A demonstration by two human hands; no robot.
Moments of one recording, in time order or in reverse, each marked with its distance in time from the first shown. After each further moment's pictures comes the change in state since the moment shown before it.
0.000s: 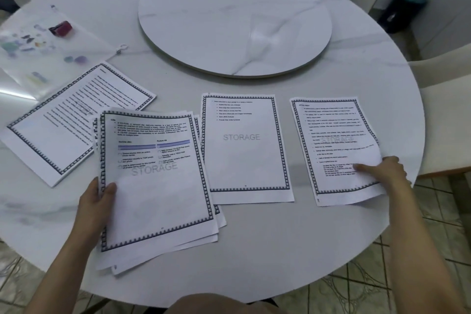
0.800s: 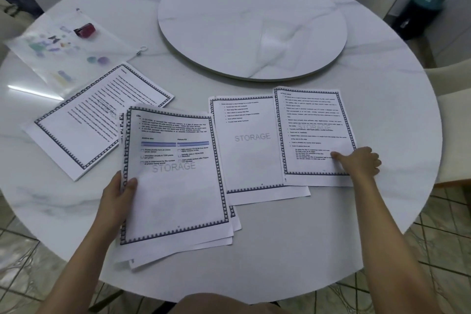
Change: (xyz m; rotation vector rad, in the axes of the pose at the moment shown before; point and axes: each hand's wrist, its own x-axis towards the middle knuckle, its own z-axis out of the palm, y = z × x) left_hand -0.001 0.002 -0.005 -0.028 -0.062 0.027; right_hand -0.036 -0.076 0.057 0.008 0.112 -0.058
